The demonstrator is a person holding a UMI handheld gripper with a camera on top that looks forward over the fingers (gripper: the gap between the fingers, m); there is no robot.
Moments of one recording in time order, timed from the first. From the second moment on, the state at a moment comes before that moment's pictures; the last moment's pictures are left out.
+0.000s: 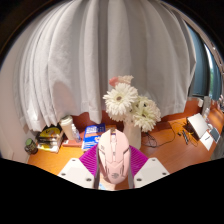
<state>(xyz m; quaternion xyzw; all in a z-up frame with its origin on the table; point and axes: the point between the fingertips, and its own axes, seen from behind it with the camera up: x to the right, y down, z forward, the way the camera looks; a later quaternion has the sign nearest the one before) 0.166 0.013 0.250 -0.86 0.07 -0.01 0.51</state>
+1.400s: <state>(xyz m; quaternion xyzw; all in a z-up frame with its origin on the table) 0.004 -0.142 0.157 -0.91 0.01 0.03 0.41</state>
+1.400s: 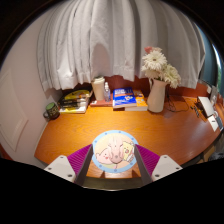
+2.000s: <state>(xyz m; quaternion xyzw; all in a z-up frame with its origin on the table) 0.032 -0.246 0.249 -0.87 0.00 0.04 0.49</state>
